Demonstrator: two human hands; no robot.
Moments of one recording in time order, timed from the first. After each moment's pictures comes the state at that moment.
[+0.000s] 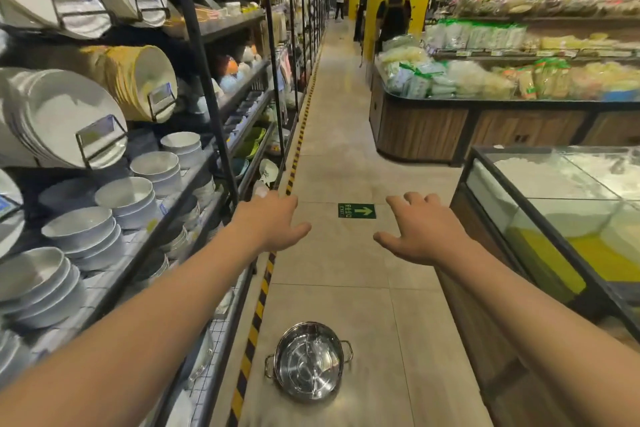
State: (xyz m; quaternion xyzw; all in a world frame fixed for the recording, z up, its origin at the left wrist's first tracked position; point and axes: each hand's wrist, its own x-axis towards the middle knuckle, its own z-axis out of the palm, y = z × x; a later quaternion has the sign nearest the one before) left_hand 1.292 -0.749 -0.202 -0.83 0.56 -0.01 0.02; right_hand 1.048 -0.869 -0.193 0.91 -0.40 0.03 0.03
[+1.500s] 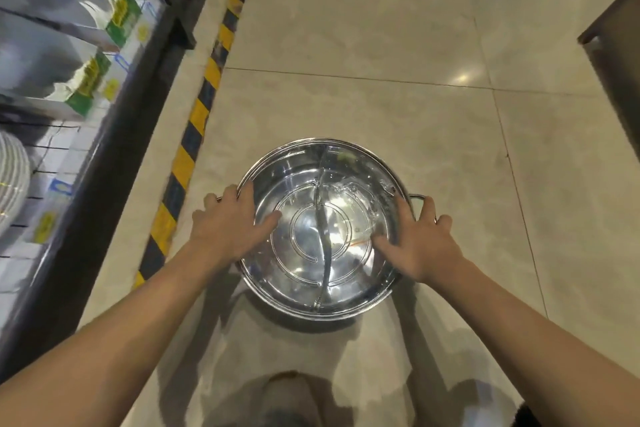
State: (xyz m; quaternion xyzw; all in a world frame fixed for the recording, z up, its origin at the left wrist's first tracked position) left_hand 1.452 -0.834 -1.197 -0.89 0.41 0.21 0.03; right_hand 1.186 -0.991 -1.203 0.83 -0.49 -0.16 -0.21
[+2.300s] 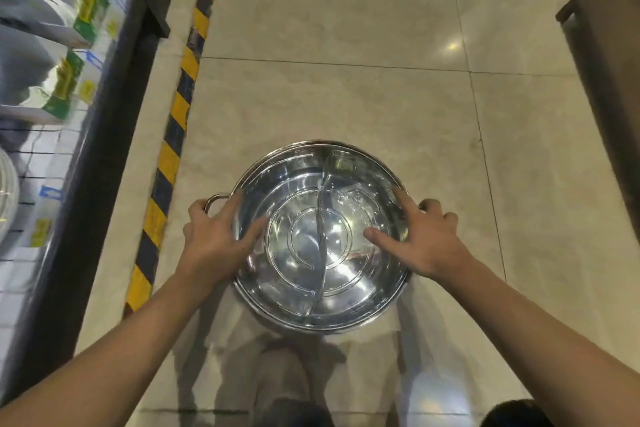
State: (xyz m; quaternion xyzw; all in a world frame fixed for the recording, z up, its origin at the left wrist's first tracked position) left_hand 1.425 -0.805 -1.180 -0.90 0.31 0.27 -0.14; right_hand 1.144 -0.996 -1.157 0.81 -0.51 -0.10 -0.28
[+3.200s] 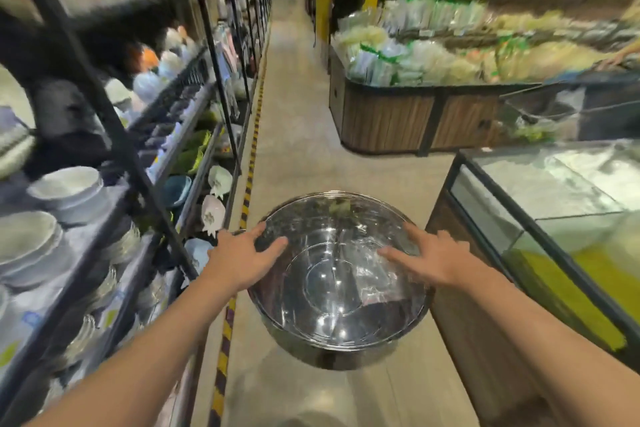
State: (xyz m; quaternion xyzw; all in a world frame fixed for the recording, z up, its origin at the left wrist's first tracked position) left_hand 1.433 -0.971 -0.308 -0.86 0.44 0.21 -0.16; right_hand 1.117 -1.111 -0.285 0.82 -0.54 -0.04 -0.17
